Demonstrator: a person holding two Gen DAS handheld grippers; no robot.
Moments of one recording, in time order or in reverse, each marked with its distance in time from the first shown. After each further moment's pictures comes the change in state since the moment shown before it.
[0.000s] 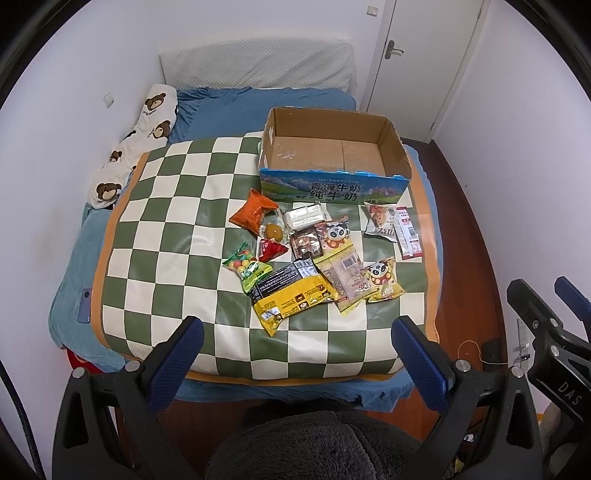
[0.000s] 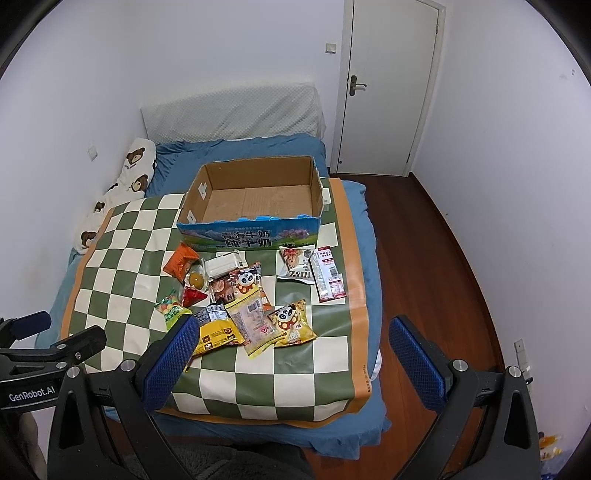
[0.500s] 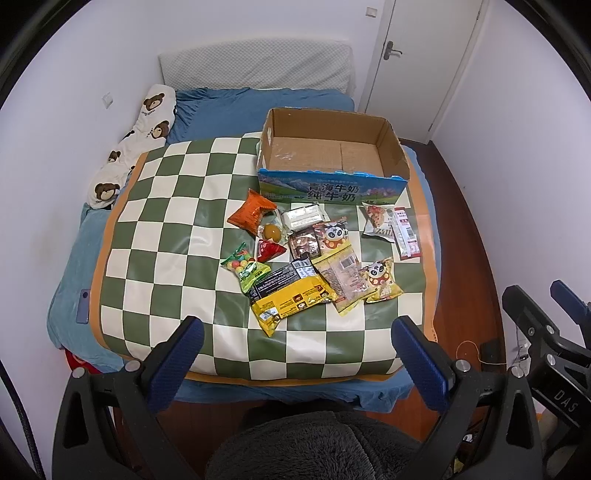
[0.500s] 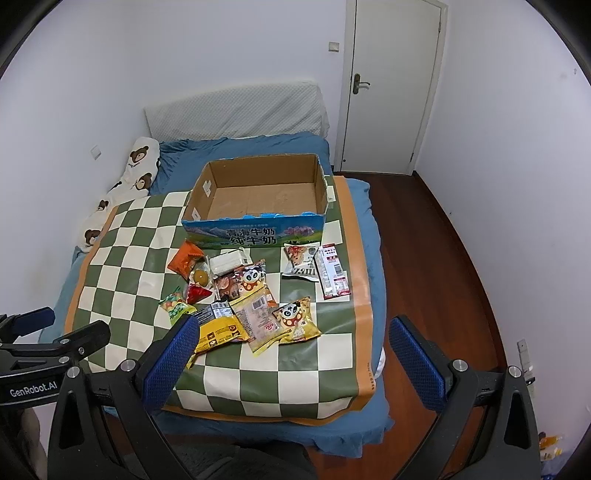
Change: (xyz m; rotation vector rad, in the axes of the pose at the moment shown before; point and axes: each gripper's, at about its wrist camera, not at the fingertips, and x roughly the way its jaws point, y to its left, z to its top) left arm -0.002 -0.001 -0.002 0.000 0.000 -0.003; right arm -0.008 0.003 -0.004 -0.001 0.001 0.014
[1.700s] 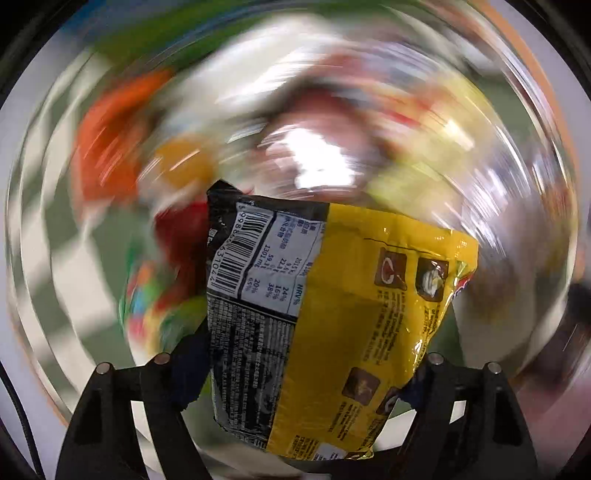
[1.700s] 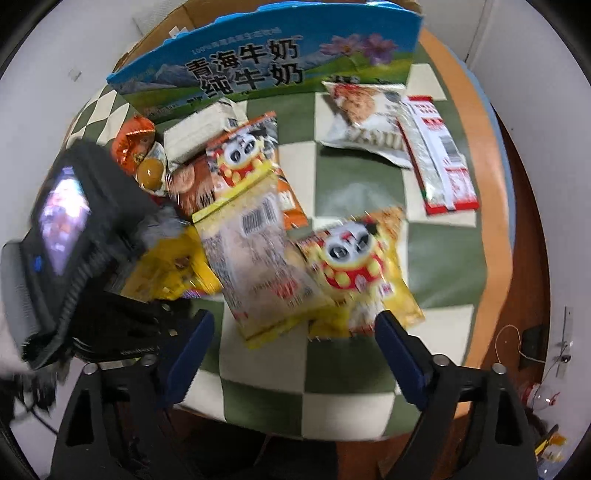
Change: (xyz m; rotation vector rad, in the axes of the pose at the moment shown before) left arm 0.350 0.051 0.015 0.281 0.437 0.007; right arm 0.328 0.026 -0.071 -0.020 0.438 0.124
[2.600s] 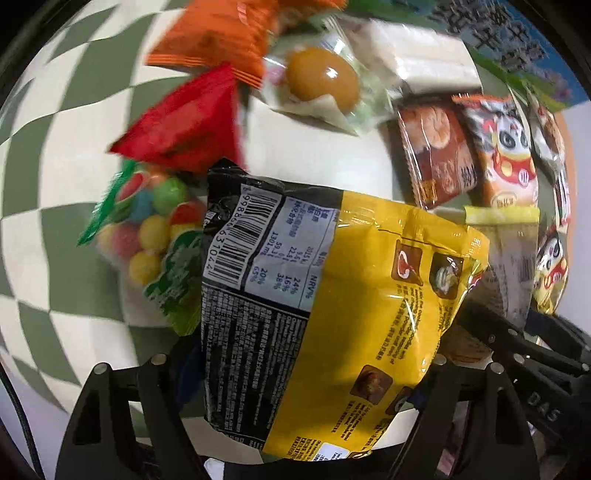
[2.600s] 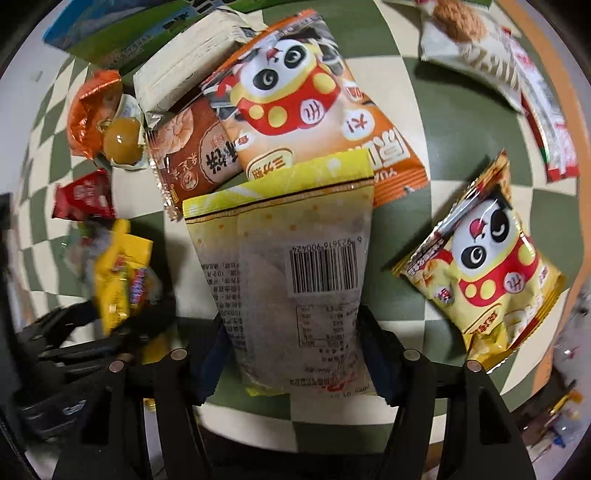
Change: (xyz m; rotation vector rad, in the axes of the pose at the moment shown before) left arm 0.050 0.107 -0.095 -0.282 -0.018 -0.161; right arm 0.059 0.036 0.008 0.125 0.217 0.010
